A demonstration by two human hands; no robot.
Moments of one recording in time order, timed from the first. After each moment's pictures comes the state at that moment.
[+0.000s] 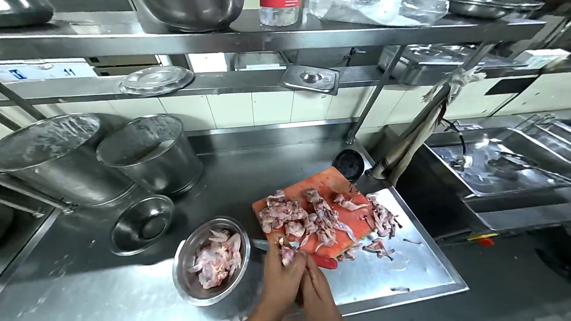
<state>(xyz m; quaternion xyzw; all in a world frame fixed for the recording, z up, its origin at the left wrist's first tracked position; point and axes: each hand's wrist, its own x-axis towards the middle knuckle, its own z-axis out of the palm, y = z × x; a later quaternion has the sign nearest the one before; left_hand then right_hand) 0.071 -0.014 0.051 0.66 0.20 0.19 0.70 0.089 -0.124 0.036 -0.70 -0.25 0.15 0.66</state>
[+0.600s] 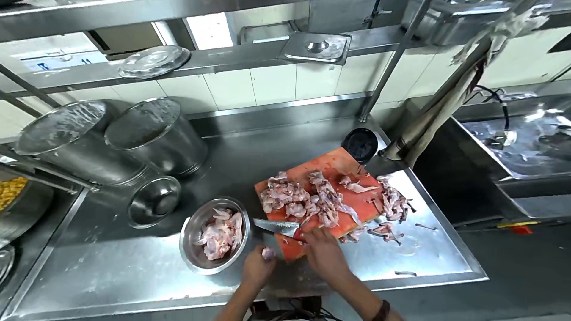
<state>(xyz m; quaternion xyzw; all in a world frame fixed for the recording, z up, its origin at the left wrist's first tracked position) 0.039 0.020 -0.078 0.82 0.37 -0.20 0.39 0.165 -0.172 -0.051 -0.90 -0.35 0.20 0.16</state>
